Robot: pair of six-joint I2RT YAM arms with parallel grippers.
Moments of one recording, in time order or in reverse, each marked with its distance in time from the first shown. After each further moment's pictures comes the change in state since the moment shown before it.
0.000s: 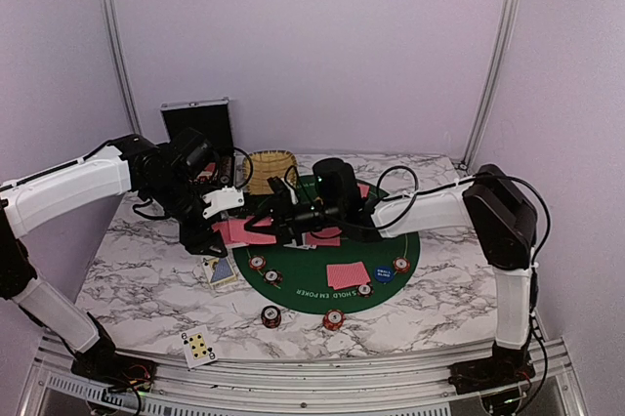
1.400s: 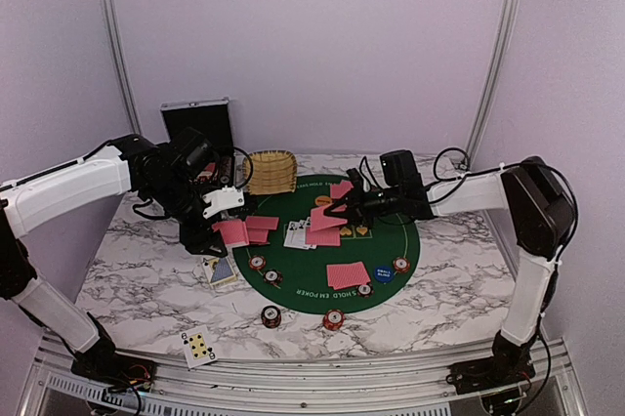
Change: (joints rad) left arm 0.000 0.000 0.000 0.001 -0.003 0.000; right arm -0.346 -0.158 -0.208 -0.251 0.021 -0.227
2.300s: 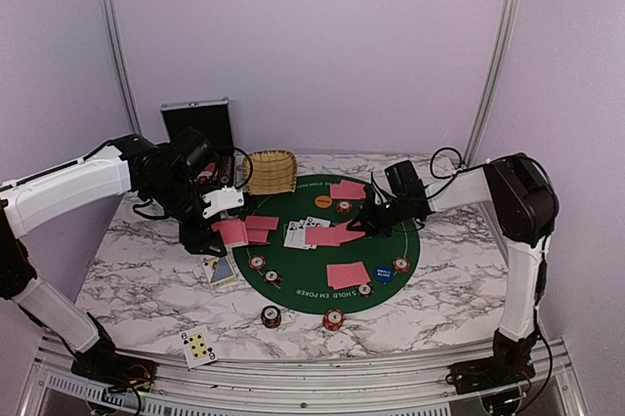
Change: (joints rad) left arm 0.003 0.000 -0.002 0.000 -0.014 0.000; right arm -0.104 0.148 0.074 -0.237 0.161 -0.242
